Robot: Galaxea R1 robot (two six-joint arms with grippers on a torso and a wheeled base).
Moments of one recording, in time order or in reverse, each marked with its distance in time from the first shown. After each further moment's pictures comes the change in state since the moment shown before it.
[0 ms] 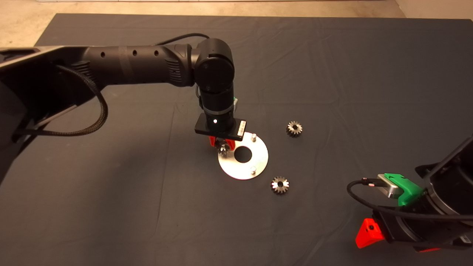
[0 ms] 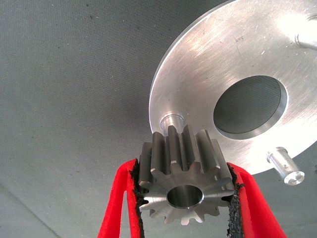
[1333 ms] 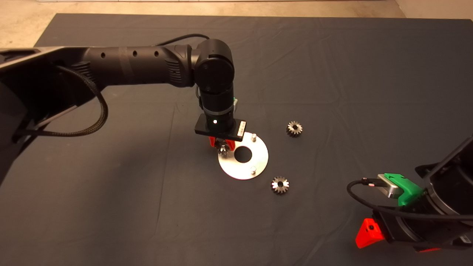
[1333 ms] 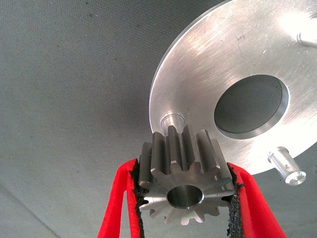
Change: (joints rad) left arm 0.002 0.000 0.000 0.000 0.000 0.001; right arm 0.000 0.000 0.000 0.000 0.000 0.000
